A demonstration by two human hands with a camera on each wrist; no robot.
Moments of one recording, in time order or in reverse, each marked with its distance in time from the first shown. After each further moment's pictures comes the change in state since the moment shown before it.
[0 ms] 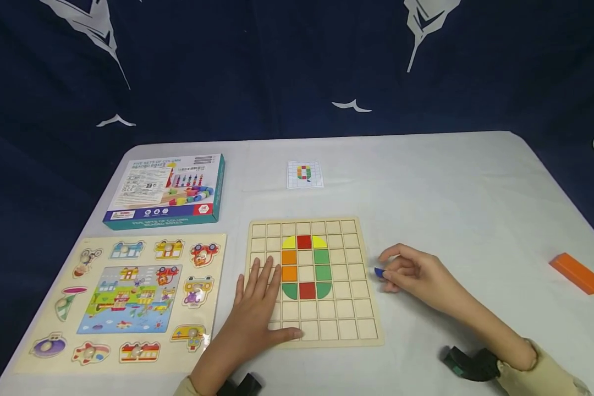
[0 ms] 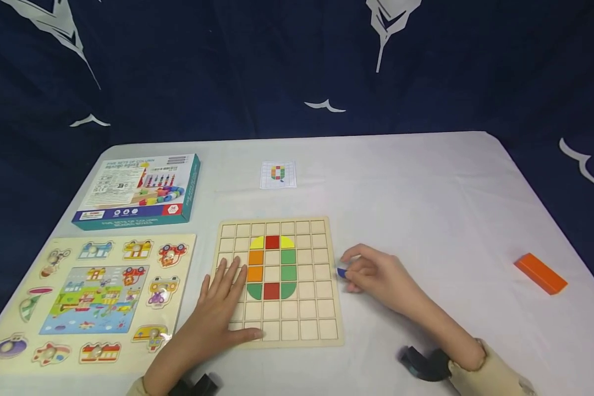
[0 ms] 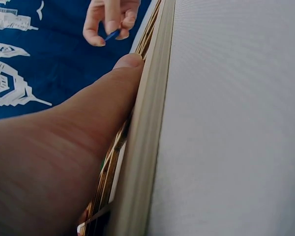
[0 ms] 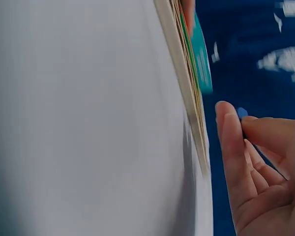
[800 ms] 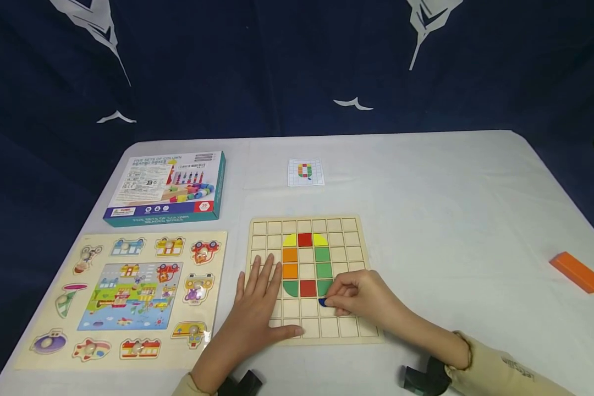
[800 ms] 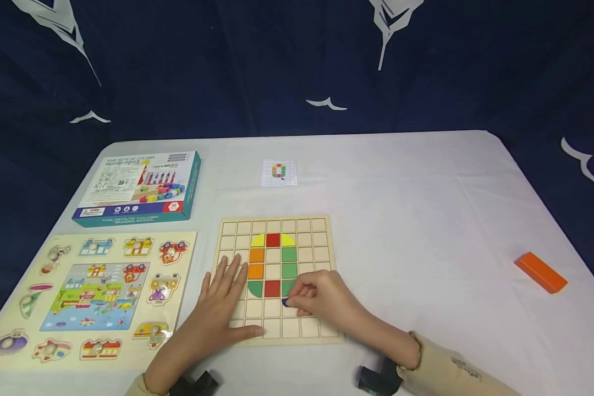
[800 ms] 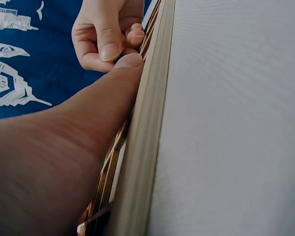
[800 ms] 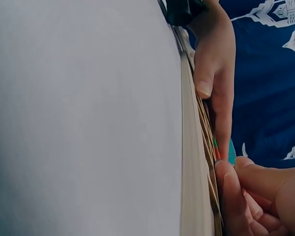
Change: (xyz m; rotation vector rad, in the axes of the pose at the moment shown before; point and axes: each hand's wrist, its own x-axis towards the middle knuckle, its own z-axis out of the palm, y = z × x) left_hand 0.000 0.000 0.001 0.004 0.016 0.005; right_hand 0.024 -0.020 0.084 0.049 -0.095 0.163
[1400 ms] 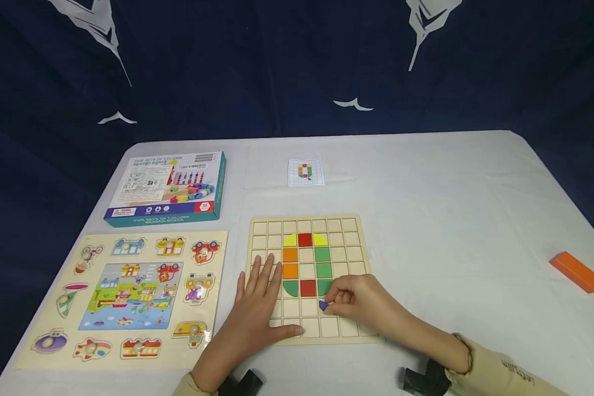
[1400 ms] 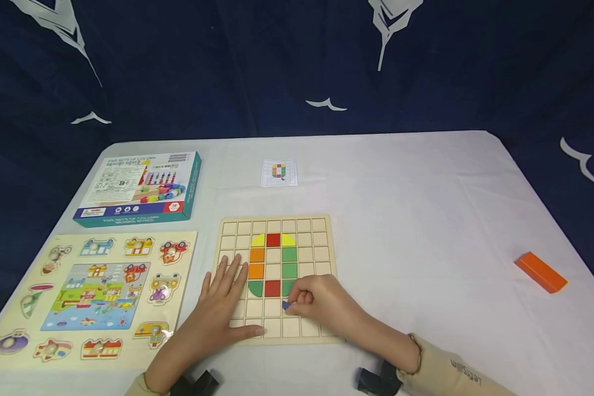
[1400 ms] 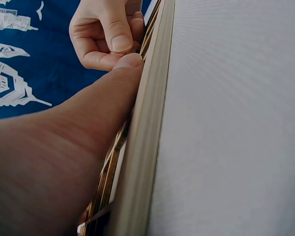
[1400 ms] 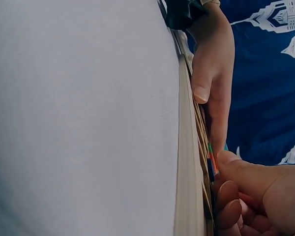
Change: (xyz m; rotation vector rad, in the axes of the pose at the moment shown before) left_hand -0.001 0.001 -0.001 -0.013 0.004 0.003; right_hand -0.002 0.003 0.005 -0.307 0.020 -0.172
